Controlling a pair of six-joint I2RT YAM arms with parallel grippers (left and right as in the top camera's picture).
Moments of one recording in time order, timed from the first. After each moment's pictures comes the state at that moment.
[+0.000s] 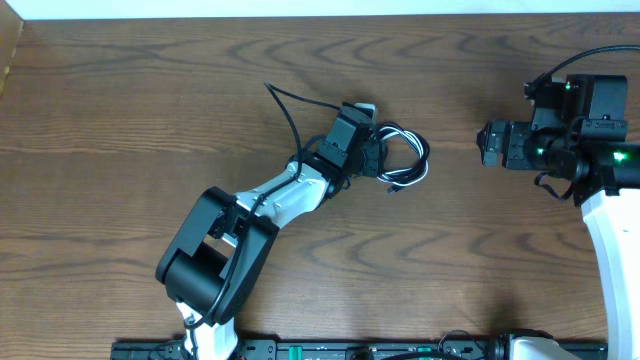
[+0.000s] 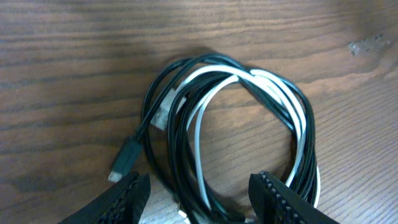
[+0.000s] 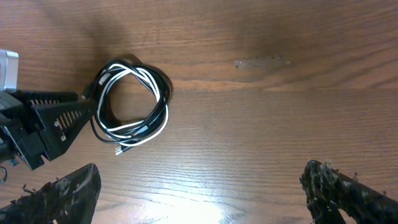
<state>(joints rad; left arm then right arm) -0.60 1.93 1.10 0.02 0.12 -0.43 -0.04 1.33 1.28 -0.94 -0.16 0.06</state>
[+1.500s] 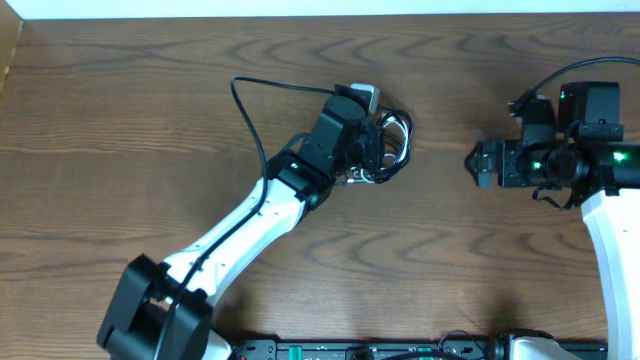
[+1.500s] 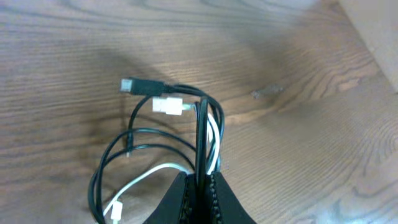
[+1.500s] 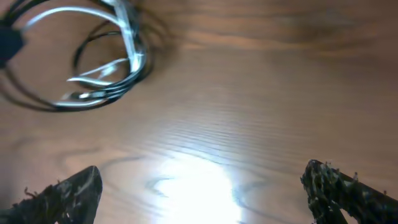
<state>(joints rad) -0.62 1.60 1.11 -0.14 0.12 -0.45 -0.04 1.33 1.27 -1.09 -0.33 -0.07</state>
